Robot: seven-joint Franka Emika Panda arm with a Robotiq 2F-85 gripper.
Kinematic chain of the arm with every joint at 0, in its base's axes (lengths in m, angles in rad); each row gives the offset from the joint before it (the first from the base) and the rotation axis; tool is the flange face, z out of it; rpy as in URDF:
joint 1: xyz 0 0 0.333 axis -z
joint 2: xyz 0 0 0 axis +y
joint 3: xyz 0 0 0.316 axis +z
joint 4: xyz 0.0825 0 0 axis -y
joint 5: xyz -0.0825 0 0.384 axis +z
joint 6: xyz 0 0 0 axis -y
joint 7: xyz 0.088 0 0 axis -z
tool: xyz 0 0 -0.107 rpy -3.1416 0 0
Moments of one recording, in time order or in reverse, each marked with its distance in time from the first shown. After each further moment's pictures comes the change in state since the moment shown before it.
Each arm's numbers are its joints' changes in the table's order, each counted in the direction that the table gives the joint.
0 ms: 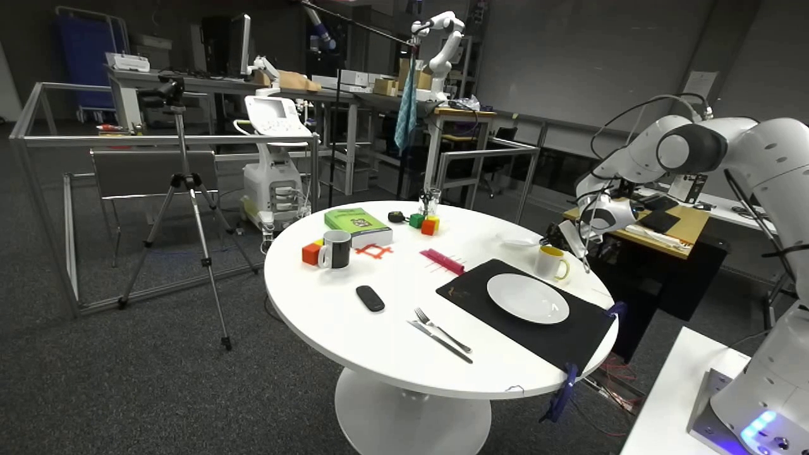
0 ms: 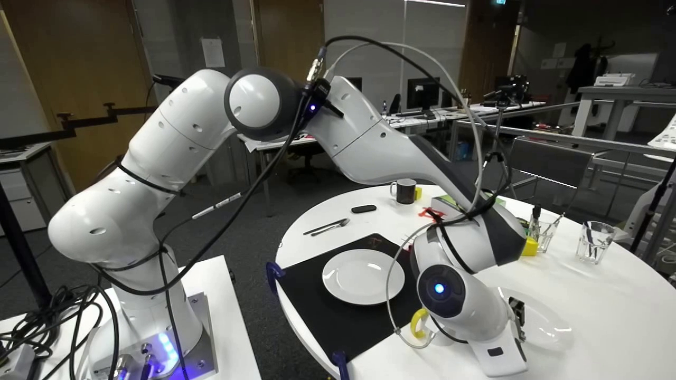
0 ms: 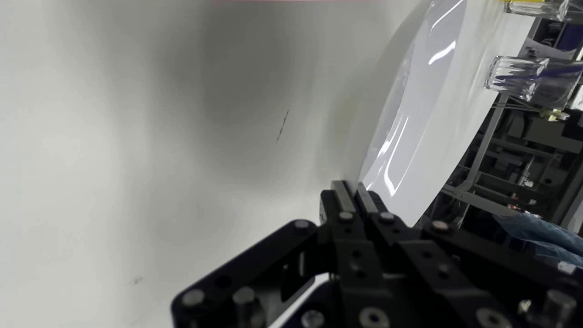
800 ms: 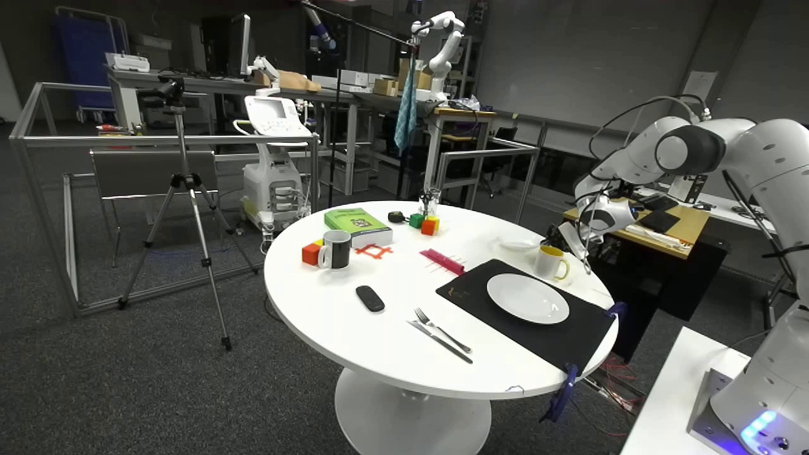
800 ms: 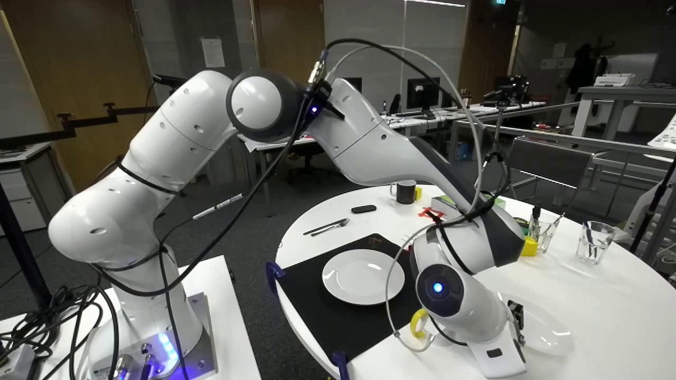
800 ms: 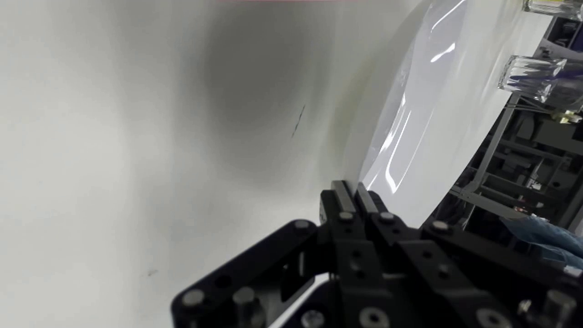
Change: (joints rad) arm -0.004 0.009 -0.001 0.003 -0.002 0.024 -0.016
